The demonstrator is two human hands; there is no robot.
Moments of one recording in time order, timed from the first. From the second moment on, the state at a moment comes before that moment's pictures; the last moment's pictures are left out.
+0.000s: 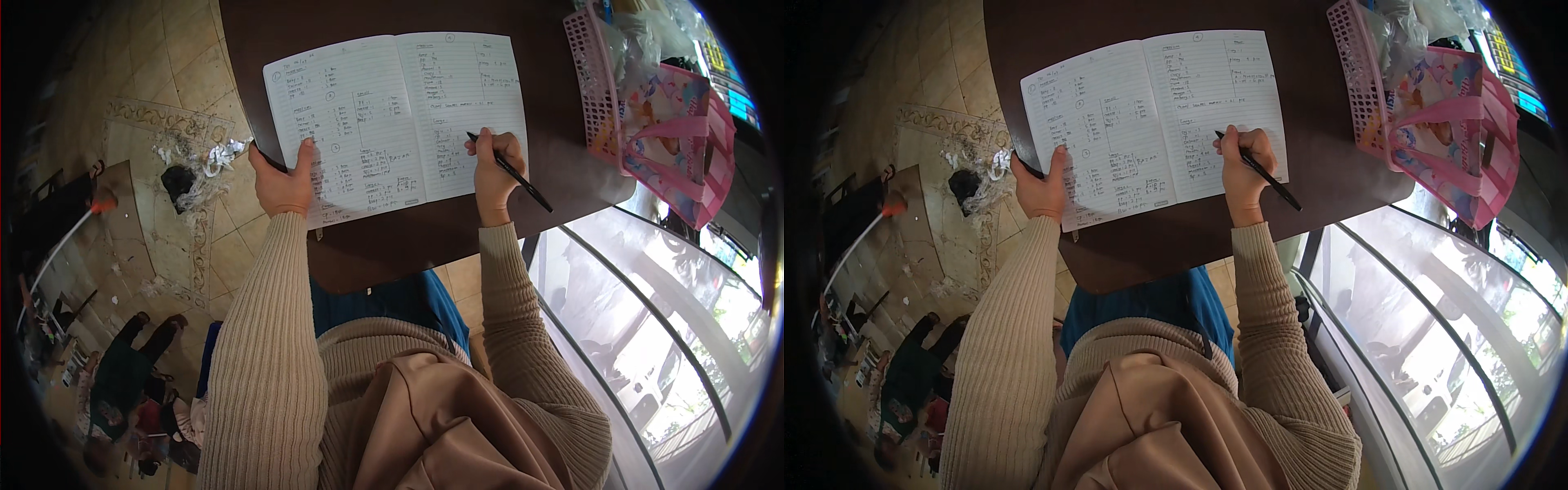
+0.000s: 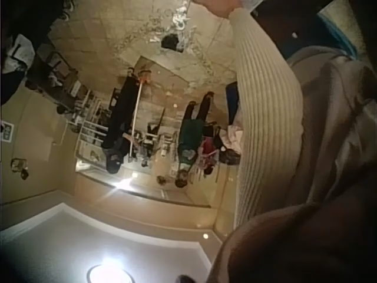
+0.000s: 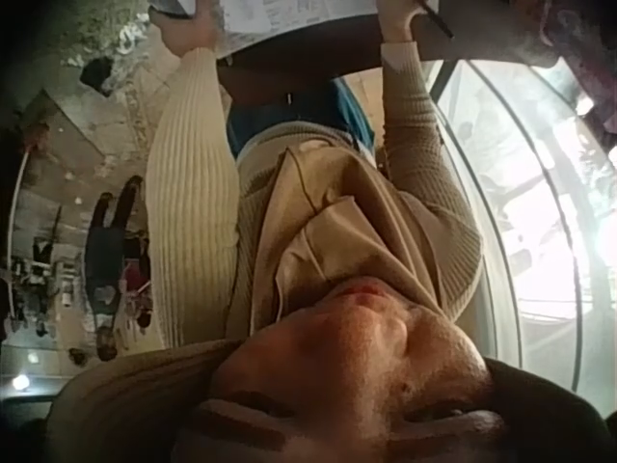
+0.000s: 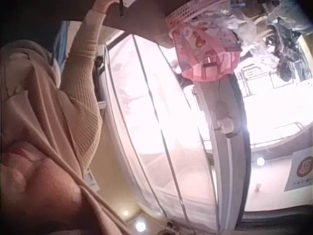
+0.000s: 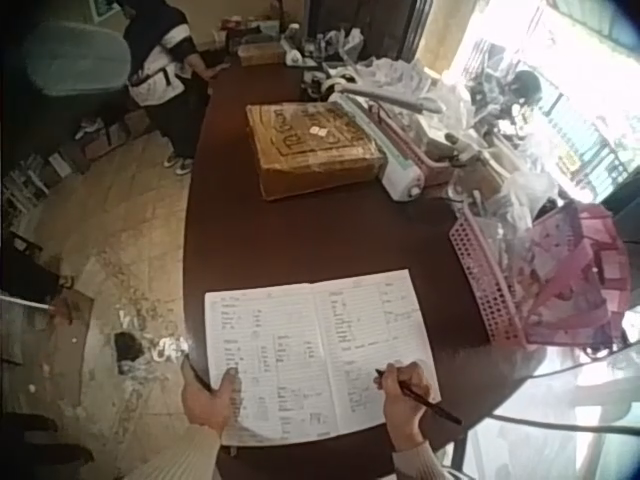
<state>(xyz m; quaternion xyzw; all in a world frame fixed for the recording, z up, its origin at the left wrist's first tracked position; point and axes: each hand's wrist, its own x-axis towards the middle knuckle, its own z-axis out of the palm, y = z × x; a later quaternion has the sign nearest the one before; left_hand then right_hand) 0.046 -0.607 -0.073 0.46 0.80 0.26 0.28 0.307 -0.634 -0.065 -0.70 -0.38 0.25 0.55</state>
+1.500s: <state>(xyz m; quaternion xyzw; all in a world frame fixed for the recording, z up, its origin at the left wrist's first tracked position) 0.044 -0.605 -0.073 0.46 0.83 0.21 0.26 0.310 -0.629 -0.068 -0.70 -0.40 0.23 0.55</state>
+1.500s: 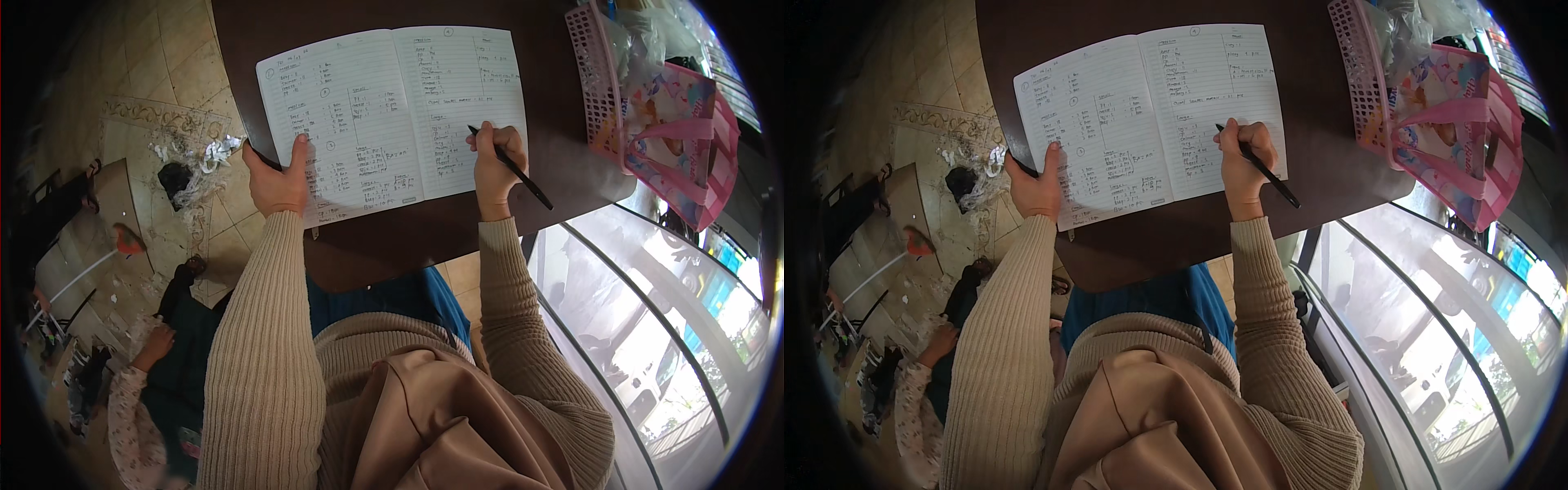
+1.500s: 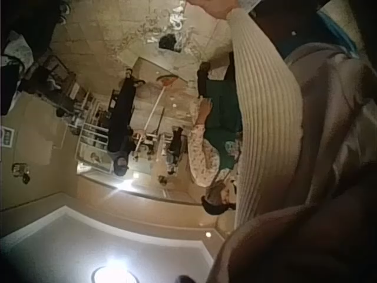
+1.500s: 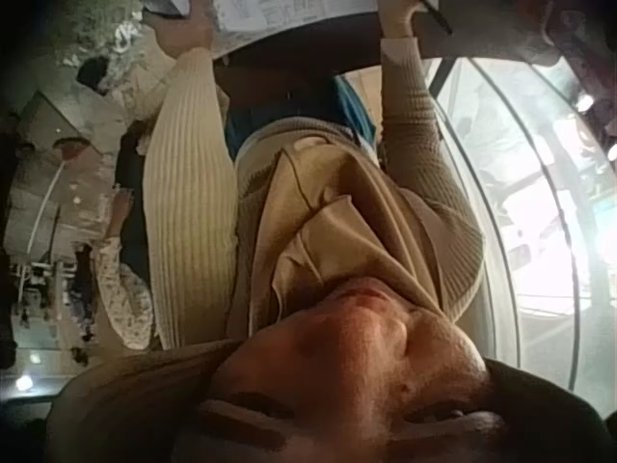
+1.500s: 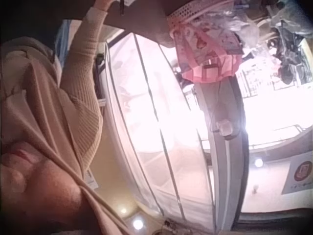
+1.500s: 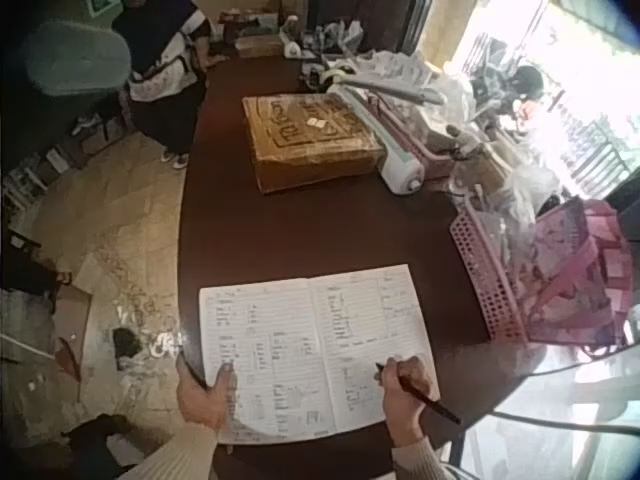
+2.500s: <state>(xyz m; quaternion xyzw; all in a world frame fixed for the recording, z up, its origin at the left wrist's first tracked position) 0.046 -0.605 -0.066 0.45 0.83 0.21 0.26 0.314 -0.630 -0.083 -0.70 -0.48 0.15 0.50</state>
